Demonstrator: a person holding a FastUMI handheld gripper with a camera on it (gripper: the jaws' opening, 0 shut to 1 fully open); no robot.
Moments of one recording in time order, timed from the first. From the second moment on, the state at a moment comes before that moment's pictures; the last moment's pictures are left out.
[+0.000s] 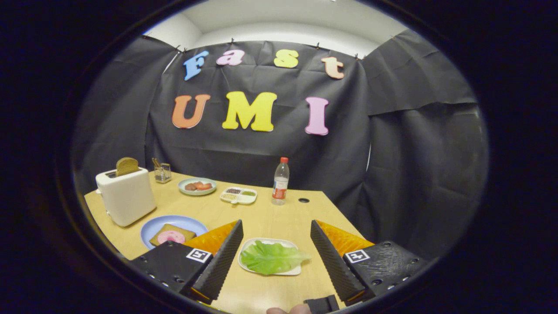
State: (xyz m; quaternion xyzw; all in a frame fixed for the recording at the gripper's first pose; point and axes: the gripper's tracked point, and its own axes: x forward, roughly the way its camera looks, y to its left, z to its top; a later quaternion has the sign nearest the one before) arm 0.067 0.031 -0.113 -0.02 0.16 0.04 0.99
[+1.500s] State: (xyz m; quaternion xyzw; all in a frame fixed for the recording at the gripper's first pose) arm 0.144 0.055 -0.281 0.00 0.40 0.09 0.91
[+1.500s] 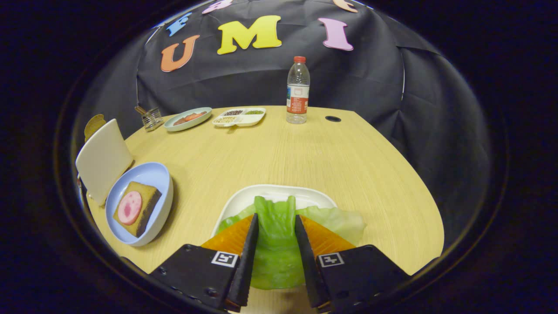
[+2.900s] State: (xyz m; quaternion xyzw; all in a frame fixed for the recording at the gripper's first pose) arm 0.113 0.156 -0.124 0.03 0.23 0.12 0.96
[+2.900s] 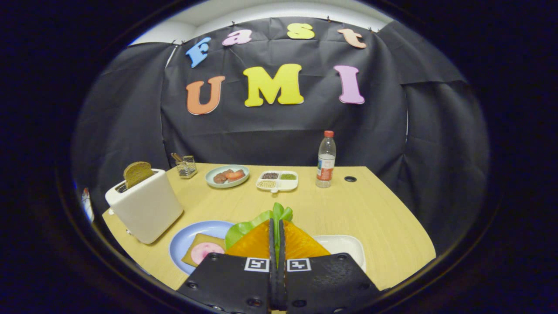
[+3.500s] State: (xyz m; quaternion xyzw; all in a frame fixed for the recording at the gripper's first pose) arm 0.096 0.293 -0.178 -0.01 0.26 0.15 0.96
